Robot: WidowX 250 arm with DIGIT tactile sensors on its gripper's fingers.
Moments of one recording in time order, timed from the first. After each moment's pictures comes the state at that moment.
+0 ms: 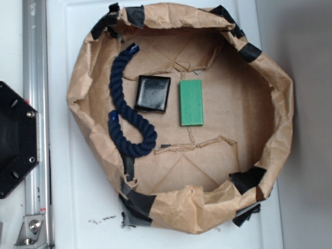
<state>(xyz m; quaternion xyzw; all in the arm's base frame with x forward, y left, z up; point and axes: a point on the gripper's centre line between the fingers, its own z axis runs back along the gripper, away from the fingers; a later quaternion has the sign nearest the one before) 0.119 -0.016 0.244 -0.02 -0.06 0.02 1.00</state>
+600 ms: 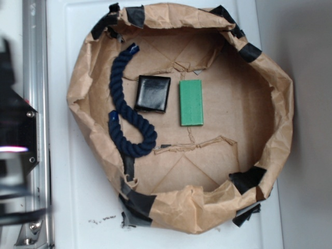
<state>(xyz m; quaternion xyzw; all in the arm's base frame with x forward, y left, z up) 0.159 -0.014 0.222 0.00 -0.04 0.00 1.00</state>
